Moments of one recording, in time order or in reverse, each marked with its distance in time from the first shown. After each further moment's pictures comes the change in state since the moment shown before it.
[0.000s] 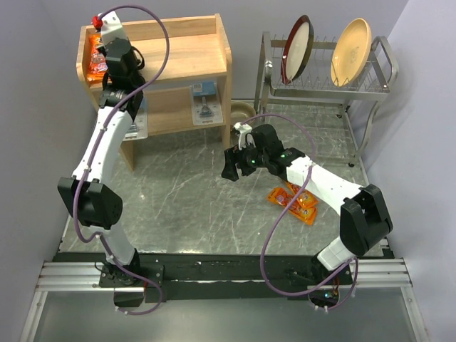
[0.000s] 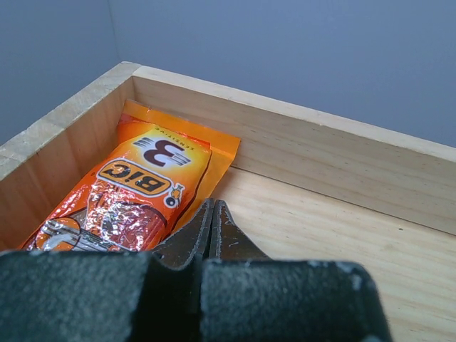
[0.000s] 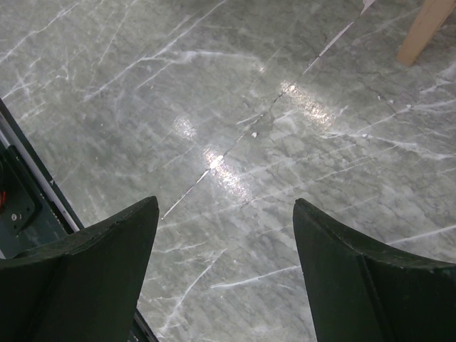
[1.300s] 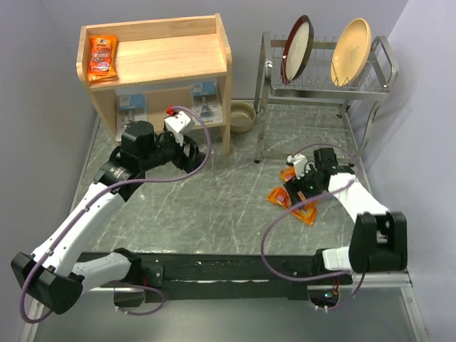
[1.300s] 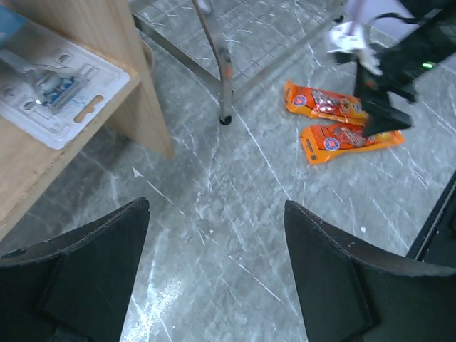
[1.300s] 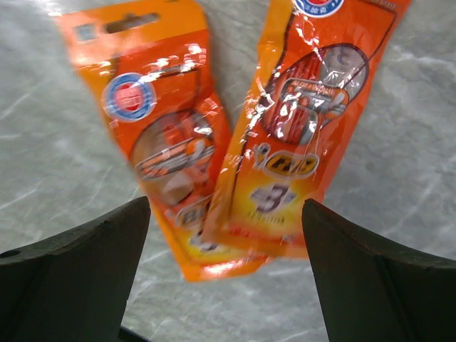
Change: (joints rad) left arm -0.325 -0.683 -0.807 -0.282 1.022 0.140; right arm -0.557 -0.230 -0.355 -0.386 0.092 -0.725
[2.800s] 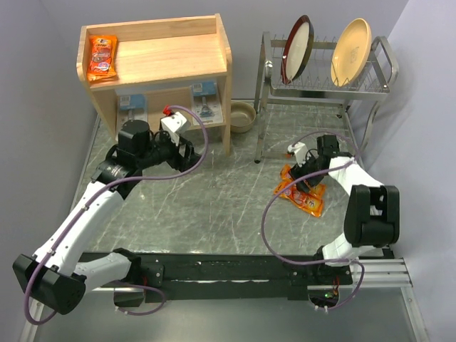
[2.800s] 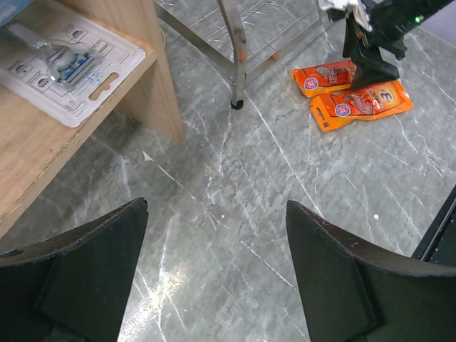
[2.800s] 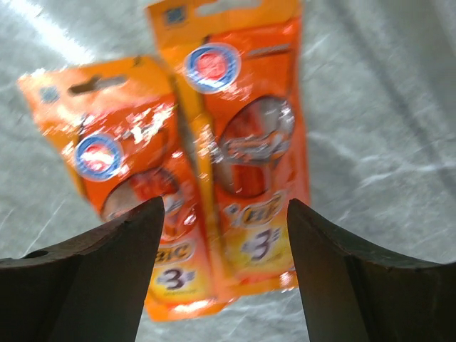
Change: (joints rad) left arm 0.066 0.006 -0.008 -0.045 0.055 0.041; right arm -0.068 0.241 0.169 0.085 -0.014 -0.182
